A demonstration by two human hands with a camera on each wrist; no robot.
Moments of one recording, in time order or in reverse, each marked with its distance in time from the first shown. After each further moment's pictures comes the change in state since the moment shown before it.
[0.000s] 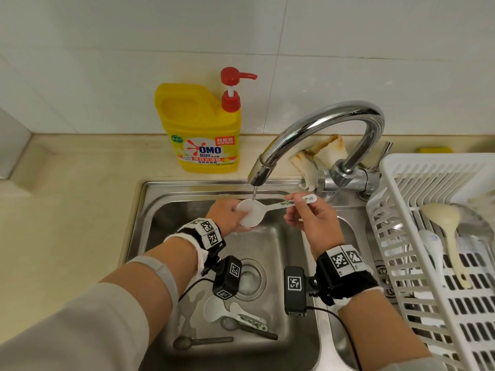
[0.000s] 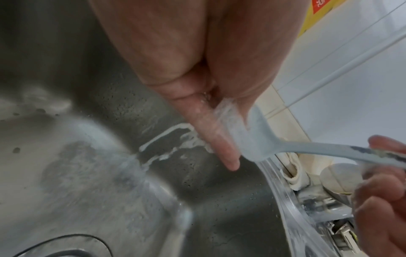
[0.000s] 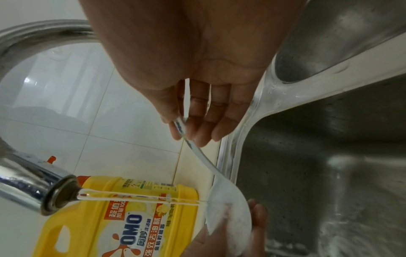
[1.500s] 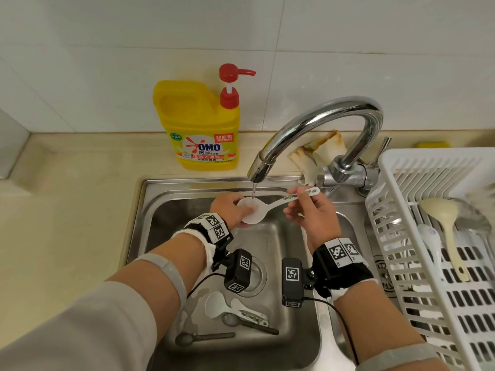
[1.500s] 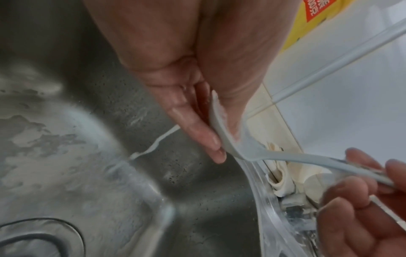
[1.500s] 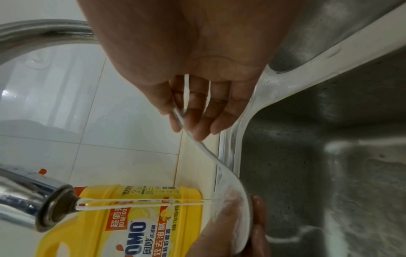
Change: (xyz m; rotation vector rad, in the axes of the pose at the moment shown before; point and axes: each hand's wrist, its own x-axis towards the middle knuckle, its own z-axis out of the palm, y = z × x) left_hand 0.005 0.002 0.008 -0.152 0.030 -0.041; right_hand 0.006 0.002 0.004 0.084 0.056 0.046
